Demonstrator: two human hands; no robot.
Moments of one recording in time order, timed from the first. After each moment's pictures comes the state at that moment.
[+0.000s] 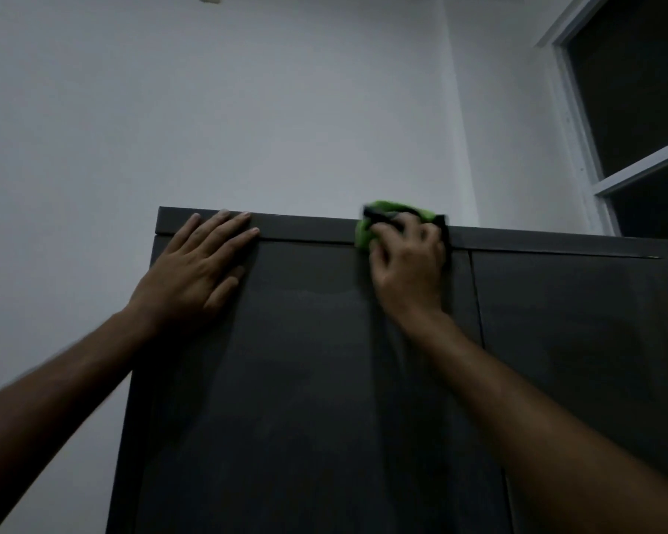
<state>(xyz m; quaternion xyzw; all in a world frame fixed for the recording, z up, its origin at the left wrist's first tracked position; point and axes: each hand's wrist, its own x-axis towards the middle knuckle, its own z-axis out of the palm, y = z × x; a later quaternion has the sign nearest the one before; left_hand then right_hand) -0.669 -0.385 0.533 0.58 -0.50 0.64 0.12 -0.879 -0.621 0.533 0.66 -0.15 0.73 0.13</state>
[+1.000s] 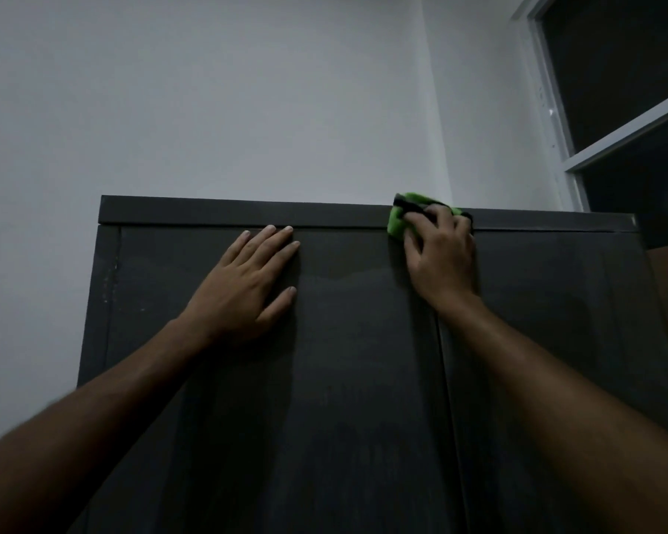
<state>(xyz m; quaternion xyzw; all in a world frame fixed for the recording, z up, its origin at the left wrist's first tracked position) -0.750 -0.472 0.508 0.62 -0.54 0.56 0.10 -0.954 -0.704 0.527 0.65 -0.21 0.72 0.12</state>
